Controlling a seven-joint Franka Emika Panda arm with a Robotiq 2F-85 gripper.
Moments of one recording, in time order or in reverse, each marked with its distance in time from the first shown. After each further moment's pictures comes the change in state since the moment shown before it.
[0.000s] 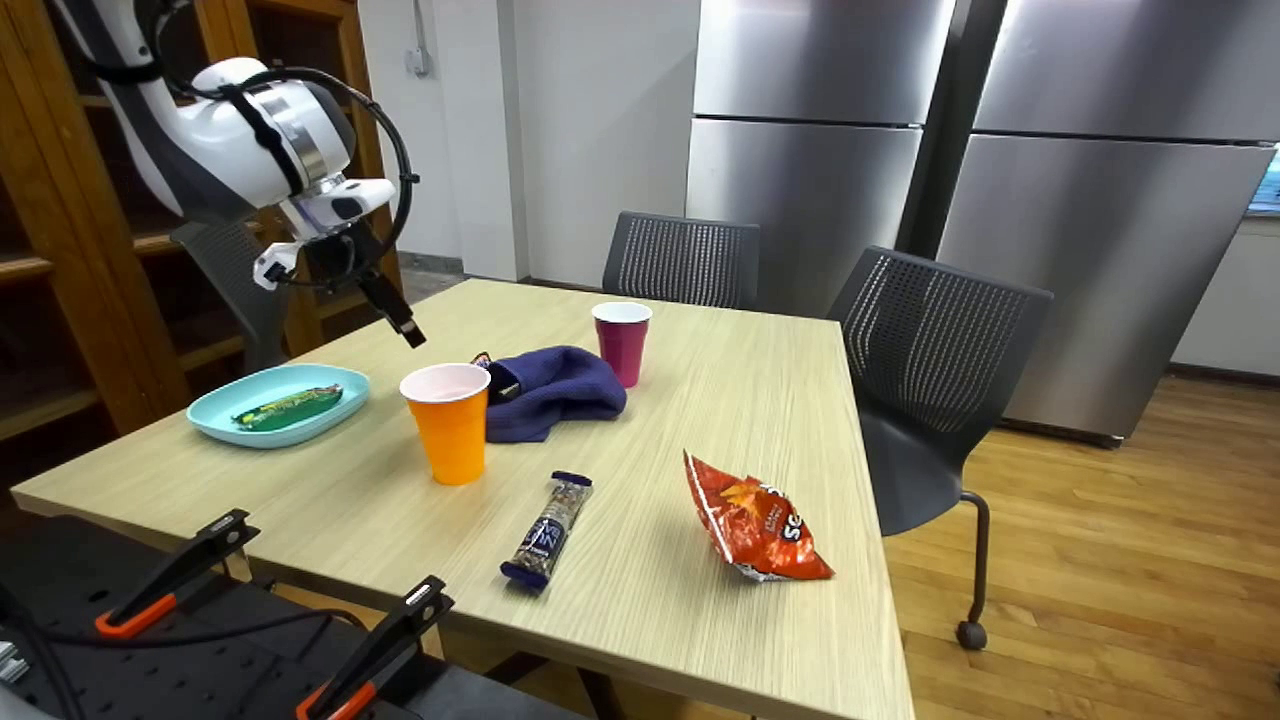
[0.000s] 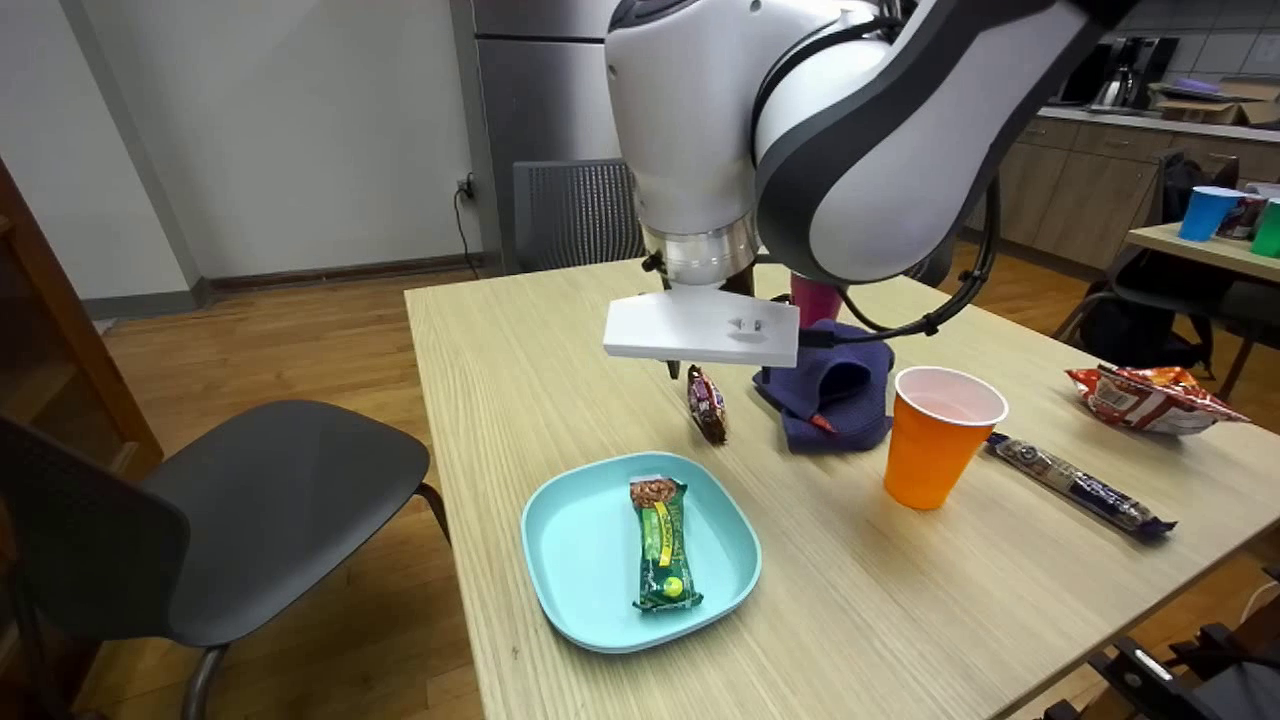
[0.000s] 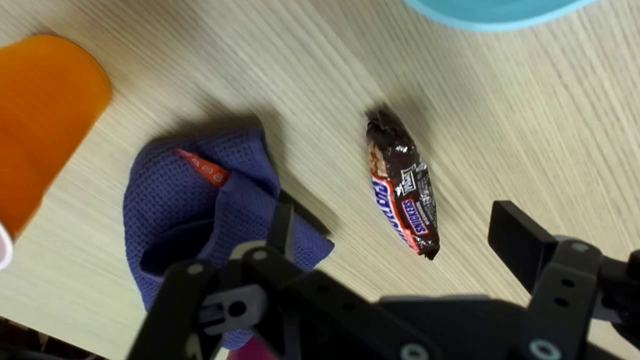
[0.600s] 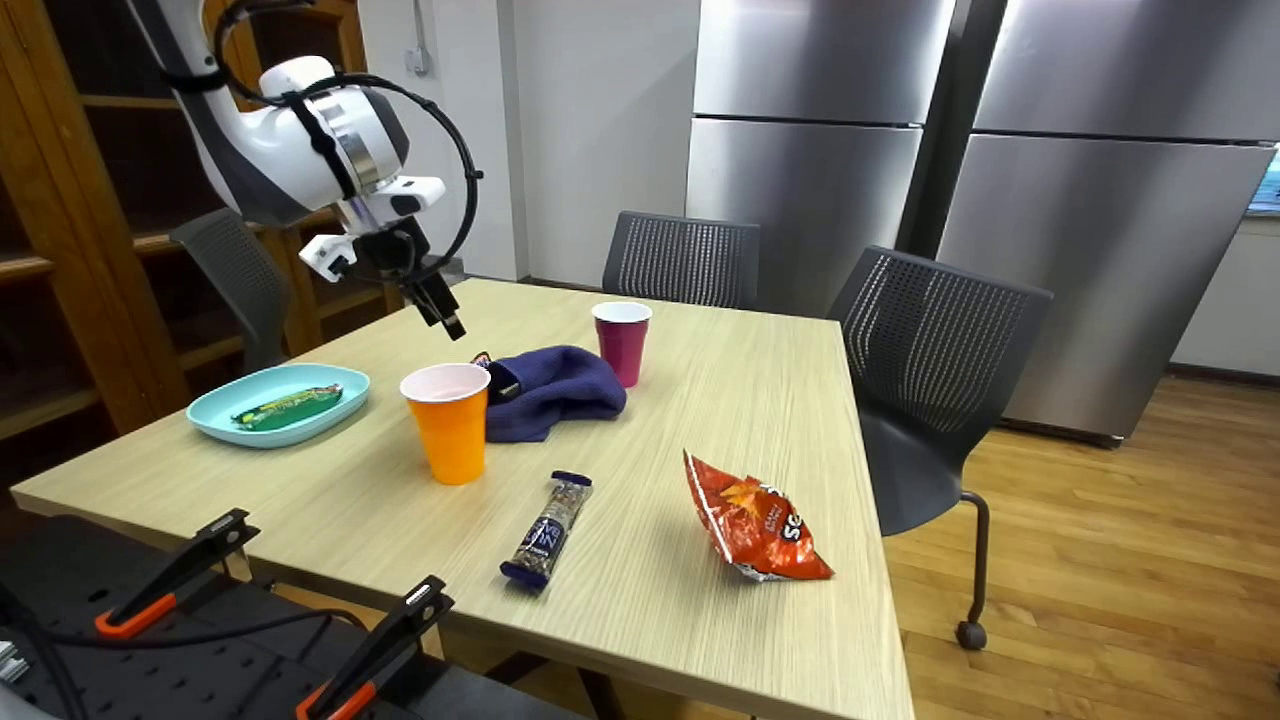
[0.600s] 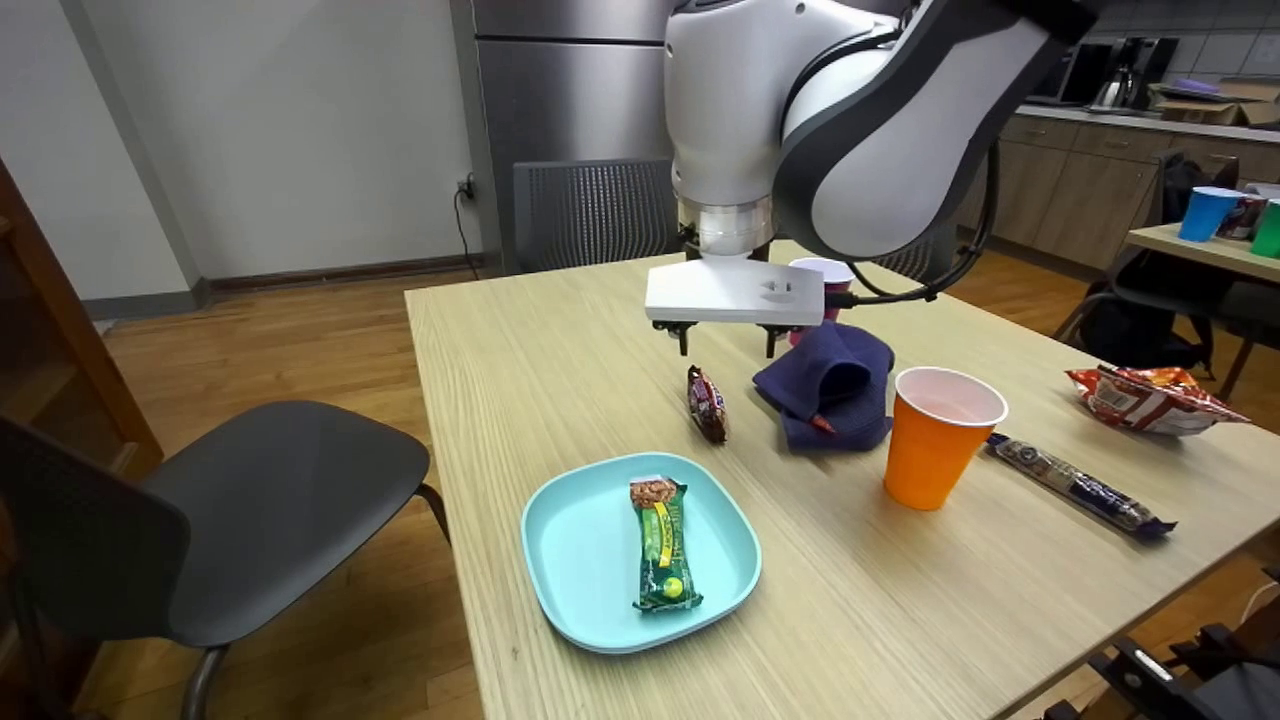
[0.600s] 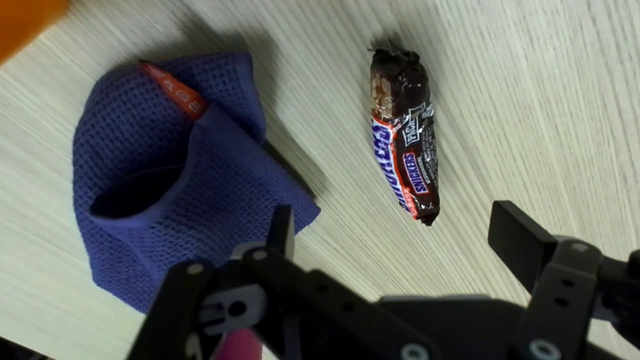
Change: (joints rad) arm -0.115 0.031 0.016 0.043 0.041 0.091 -0.211
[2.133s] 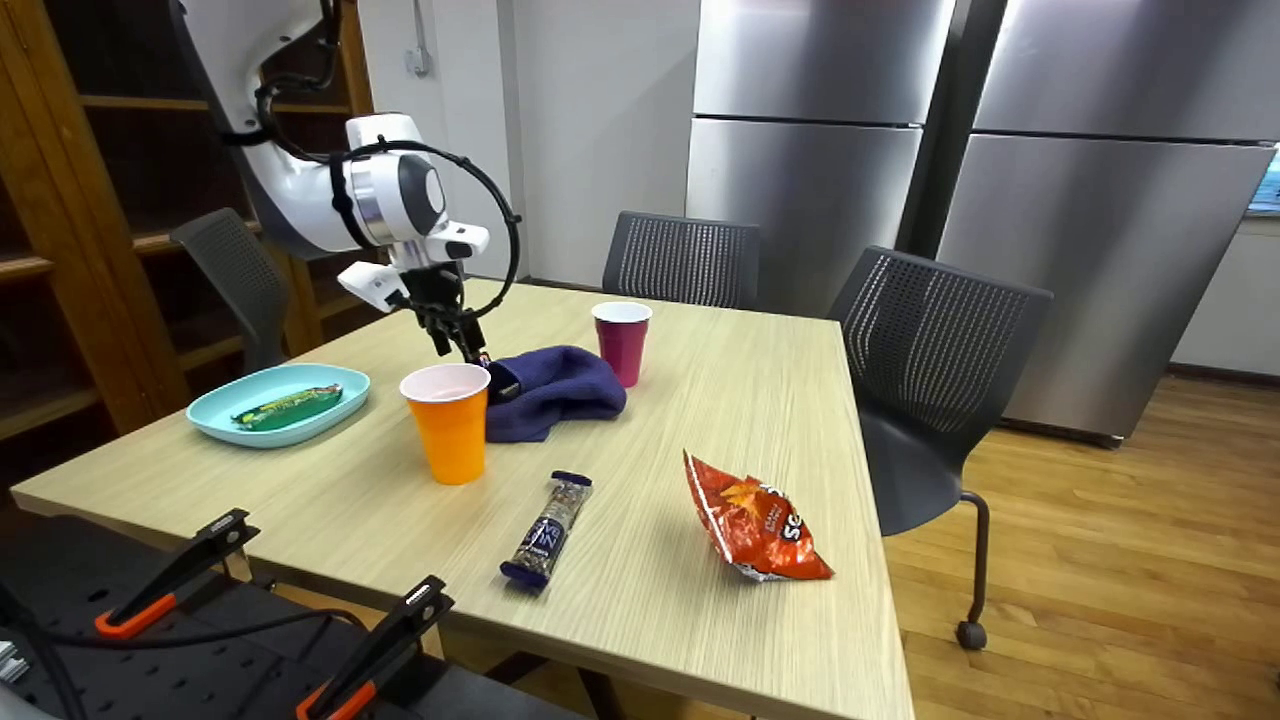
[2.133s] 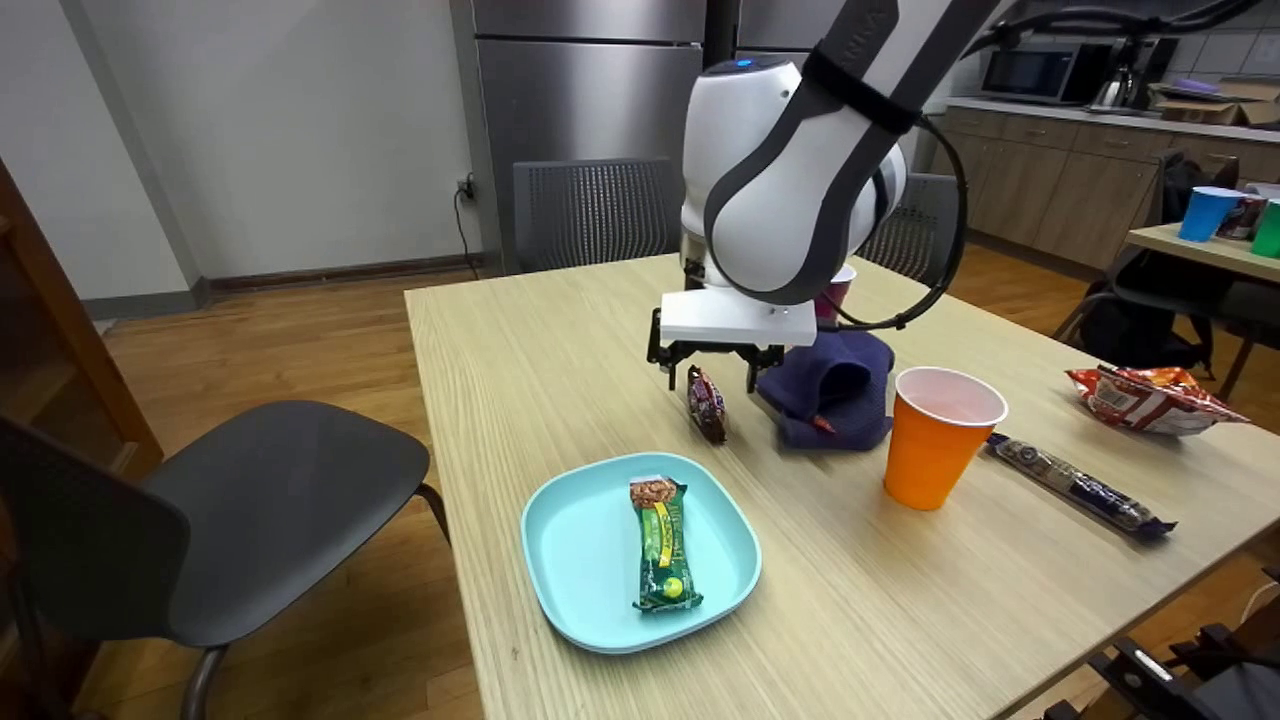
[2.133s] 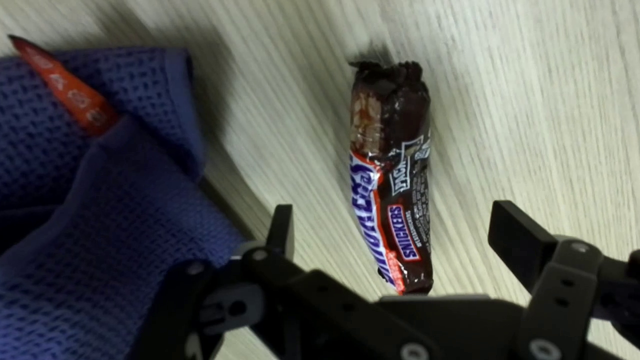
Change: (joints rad) arm -0.002 0.186 -0.040 0.120 0.487 0.107 -0.546
